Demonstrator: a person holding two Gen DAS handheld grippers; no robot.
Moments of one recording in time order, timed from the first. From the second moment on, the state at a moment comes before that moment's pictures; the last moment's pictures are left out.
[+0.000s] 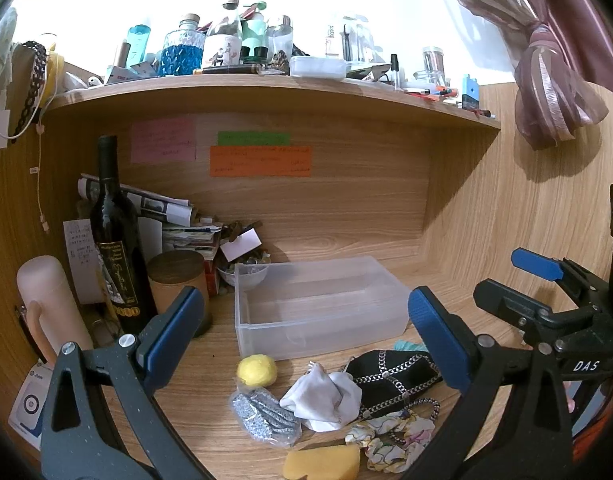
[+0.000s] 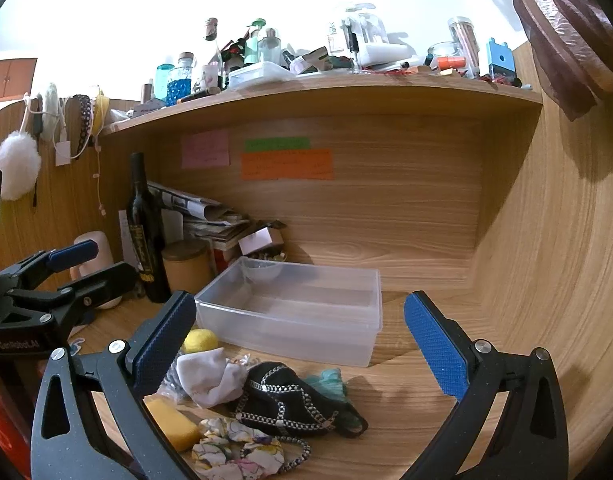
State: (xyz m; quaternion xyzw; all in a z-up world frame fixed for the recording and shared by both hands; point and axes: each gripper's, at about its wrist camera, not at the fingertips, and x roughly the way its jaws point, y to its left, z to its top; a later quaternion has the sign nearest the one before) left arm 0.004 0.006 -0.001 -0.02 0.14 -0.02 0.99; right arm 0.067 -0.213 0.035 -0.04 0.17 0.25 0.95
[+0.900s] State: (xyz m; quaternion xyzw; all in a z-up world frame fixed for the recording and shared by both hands) left arm 0.007 0.006 -0.002 -0.02 0.14 -0.02 0.99; right arm 0.066 -0.212 0.037 -0.04 0.17 0.26 0.95
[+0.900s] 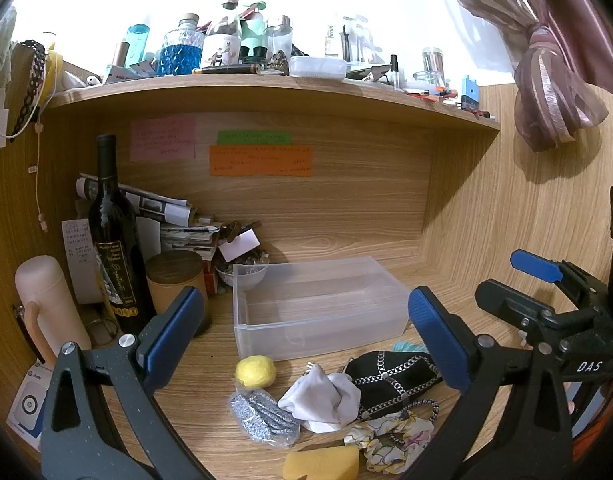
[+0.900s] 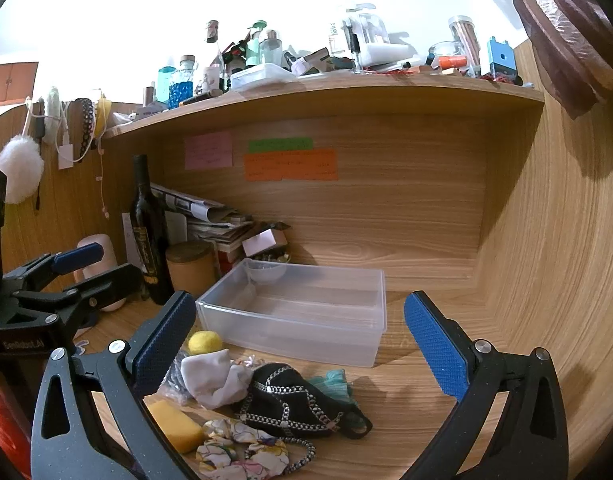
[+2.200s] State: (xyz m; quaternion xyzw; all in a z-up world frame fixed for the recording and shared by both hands) left arm 0.026 0.030 -0.034 -0.05 0.20 -0.02 0.98; right arm 0.080 -0.213 0.016 -0.04 0.21 0.26 0.94
